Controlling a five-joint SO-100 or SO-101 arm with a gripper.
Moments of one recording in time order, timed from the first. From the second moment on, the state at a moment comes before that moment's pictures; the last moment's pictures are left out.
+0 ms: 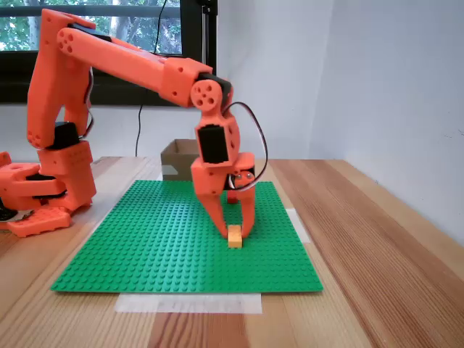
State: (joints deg) arm 13.3 67.6 86.0 61.6 -7.2
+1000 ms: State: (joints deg) arm 15.1 69.4 88.2 59.5 -7.9
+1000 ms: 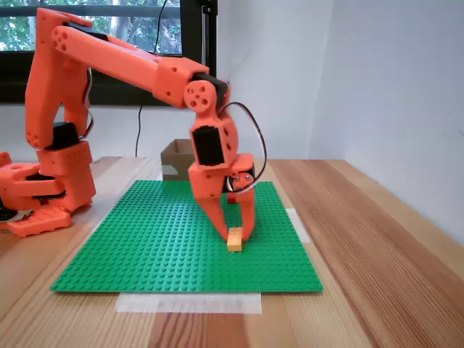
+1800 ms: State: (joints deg) arm 14.0 89.6 98.1 60.6 -8.2
